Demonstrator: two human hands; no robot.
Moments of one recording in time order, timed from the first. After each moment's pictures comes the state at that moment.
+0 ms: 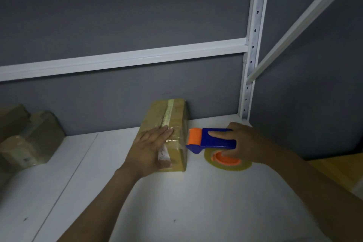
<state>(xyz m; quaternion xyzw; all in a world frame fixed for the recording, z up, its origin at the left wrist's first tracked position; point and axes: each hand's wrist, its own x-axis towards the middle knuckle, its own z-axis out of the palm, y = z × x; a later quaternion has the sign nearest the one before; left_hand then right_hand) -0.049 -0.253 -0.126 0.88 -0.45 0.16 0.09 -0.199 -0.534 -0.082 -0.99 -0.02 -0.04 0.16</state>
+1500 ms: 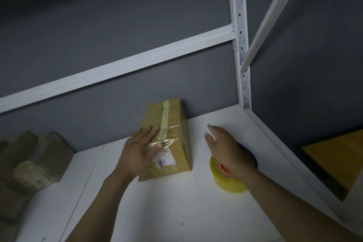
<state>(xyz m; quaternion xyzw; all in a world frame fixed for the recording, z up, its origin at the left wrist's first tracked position) -0.044 -0.249 -0.102 0.91 -0.34 0.09 0.22 -0.156 -0.490 -0.150 -0.87 0.18 -0.20 0.41</state>
